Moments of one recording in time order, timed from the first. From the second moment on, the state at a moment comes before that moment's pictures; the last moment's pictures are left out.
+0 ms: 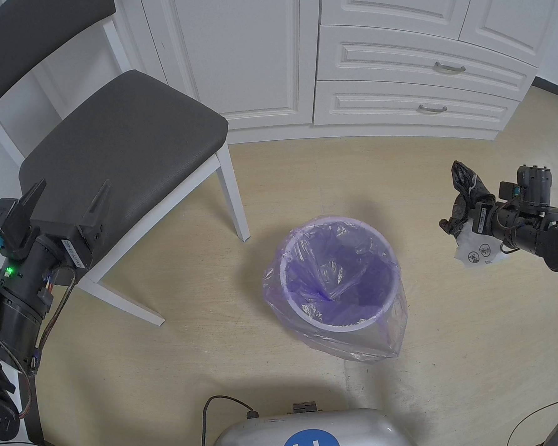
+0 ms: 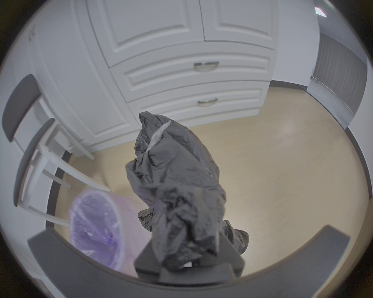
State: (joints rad) left arm -0.45 1.34 -0.39 -1.29 0.34 0.30; right arm -0.01 1.83 -0.89 -0.64 0.02 0.16
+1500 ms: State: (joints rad) left arm -0.47 1.33 -0.37 -1.30 0.34 0.30; right arm 0.57 2.02 -0.68 -1.39 -0.29 0.18
